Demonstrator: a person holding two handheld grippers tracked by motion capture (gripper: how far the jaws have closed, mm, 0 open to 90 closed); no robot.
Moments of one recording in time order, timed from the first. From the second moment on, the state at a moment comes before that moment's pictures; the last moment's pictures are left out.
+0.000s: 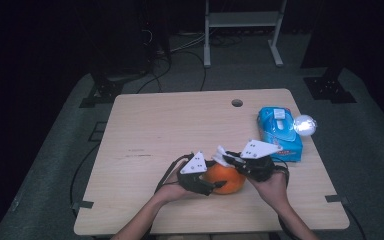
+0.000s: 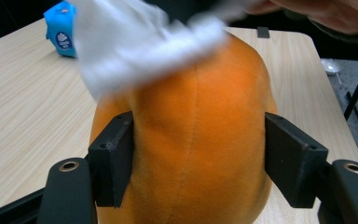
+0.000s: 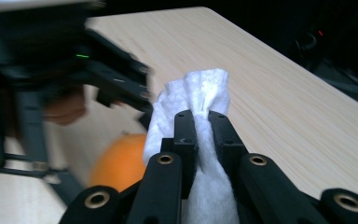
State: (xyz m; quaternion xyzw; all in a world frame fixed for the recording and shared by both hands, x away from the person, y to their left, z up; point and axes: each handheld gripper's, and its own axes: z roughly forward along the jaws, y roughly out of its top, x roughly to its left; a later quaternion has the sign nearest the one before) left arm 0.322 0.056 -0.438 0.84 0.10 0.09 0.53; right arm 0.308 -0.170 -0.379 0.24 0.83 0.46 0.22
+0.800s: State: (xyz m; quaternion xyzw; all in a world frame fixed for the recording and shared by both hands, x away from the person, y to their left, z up) left arm 0.317 0.053 -0.441 0.84 0.07 0.10 0.52; right arm 0.325 -0.191 -0.391 0.29 0.81 0.48 0.15
